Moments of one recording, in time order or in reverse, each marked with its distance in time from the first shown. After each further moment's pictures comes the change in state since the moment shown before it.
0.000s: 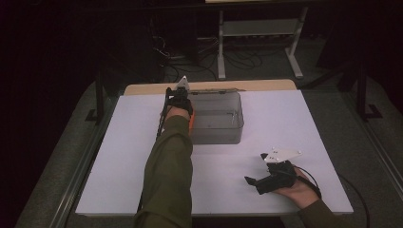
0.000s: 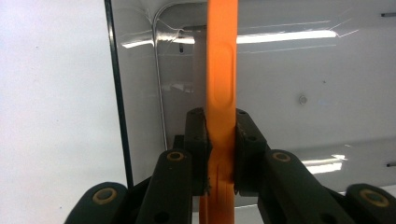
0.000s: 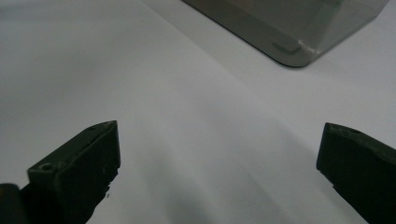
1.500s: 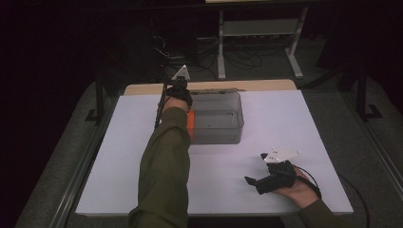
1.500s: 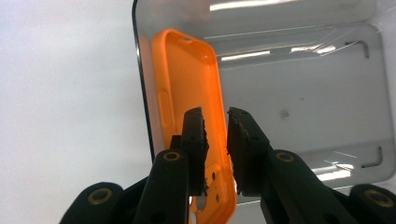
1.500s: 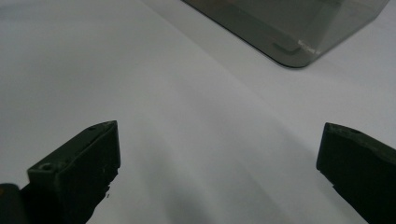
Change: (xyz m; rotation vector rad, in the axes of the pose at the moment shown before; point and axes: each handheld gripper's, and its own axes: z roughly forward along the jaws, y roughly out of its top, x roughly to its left) left arm -0.005 0.014 -0.037 -0.064 0.020 0.049; right arm 0.000 0.000 0.000 -0.001 -0.003 -0.001
